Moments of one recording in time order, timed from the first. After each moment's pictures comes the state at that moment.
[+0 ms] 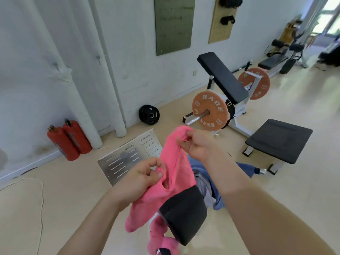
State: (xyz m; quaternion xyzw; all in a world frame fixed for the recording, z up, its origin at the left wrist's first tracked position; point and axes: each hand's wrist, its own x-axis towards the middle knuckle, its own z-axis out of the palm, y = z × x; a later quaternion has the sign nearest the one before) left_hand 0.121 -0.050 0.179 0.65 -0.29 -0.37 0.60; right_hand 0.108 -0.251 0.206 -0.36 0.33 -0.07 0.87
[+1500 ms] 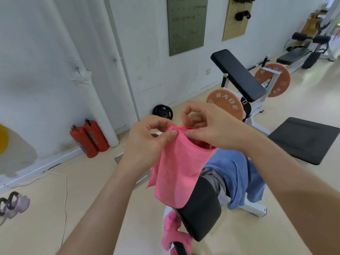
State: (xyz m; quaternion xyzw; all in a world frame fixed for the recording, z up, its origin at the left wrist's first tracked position) left_hand 0.117 -0.062 0.253 0.78 -0.26 -0.01 0.57; right_hand 0.053 -0.233 0.291 -0.89 -0.06 -0.04 0.45
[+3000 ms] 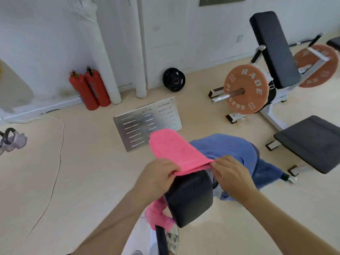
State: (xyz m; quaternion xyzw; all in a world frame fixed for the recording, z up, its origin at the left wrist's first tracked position) left_hand 0.138 -0.084 0.040 0.89 -0.37 -0.04 0.28; right_hand 0.065 -0.338 0.018 -0.99 -0.11 -0.12 0.03
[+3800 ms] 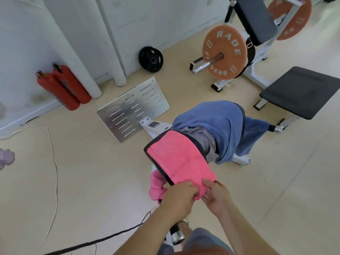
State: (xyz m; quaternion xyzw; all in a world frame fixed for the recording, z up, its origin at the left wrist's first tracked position) left_hand 0.022 -0.116 -0.042 0.83 -0.42 -0.33 0.17; right_hand -0.045 -0.243 -0.052 -0.28 0.58 -0.01 0.76
